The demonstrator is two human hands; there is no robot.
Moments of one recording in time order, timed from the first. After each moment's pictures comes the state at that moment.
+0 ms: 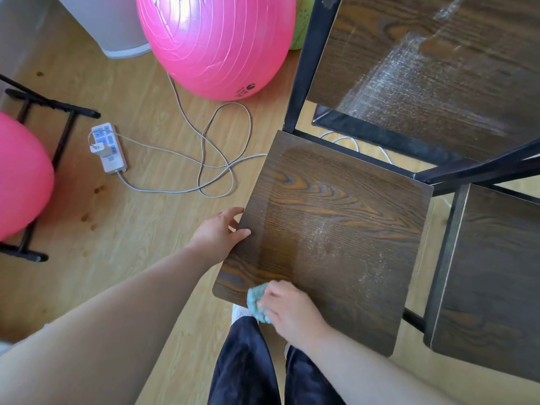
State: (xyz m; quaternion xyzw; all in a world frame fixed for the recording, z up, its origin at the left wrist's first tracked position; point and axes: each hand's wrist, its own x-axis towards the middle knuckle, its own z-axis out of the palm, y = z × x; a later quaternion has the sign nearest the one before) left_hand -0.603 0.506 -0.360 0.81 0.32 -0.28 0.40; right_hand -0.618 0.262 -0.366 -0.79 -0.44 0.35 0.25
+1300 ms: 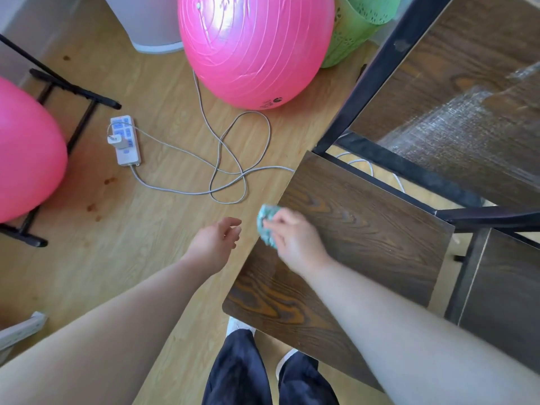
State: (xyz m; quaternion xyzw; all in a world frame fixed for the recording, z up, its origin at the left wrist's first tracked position) left_hand -0.622 0.534 -0.366 0.76 0.41 -0.20 0.46; right_hand -0.498 0.374 -0.364 -0.83 -0.42 0.25 0.25
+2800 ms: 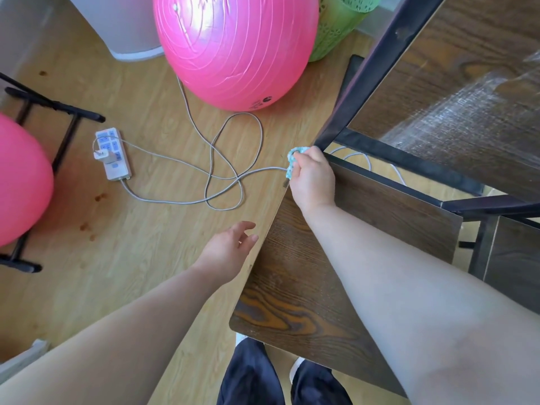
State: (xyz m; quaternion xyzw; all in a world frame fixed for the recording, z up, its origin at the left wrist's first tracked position) left_hand -0.600 0.534 -0.378 0.79 0.33 -0.26 0.45; right_hand -0.409 0.440 -0.372 -0.94 -0.23 0.09 0.23
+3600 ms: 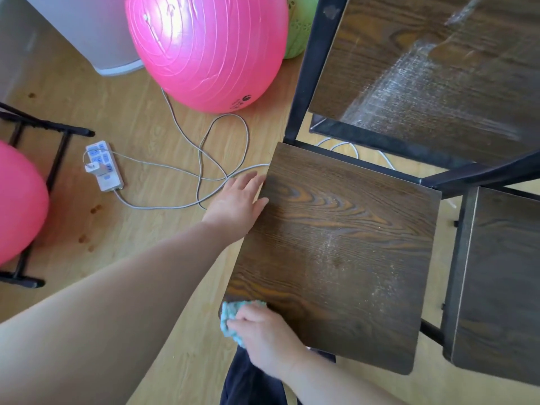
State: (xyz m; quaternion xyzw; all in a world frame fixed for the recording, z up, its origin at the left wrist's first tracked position) left_hand -0.526 0.521 -0.350 0.94 0.15 -0.17 0.27; right_hand -0.649 0.315 -0.372 -0.75 -0.44 0.39 0.30
